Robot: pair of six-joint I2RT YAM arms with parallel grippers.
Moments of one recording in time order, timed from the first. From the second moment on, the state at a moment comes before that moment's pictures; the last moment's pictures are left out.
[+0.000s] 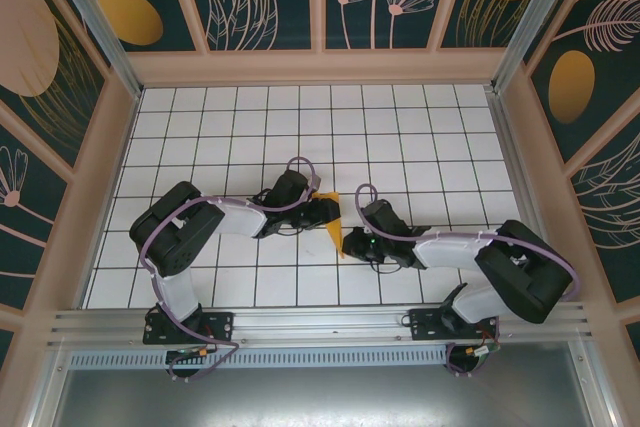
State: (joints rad) left arm -0.73 1.83 0.77 0.35 0.43 -0.98; right arm 0.80 1.40 0.41 0.09 -0.26 0.99
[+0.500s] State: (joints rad) left arm -0.73 1.83 0.77 0.35 0.43 -0.98; right arm 0.80 1.25 0.41 0.05 -0.22 1.00
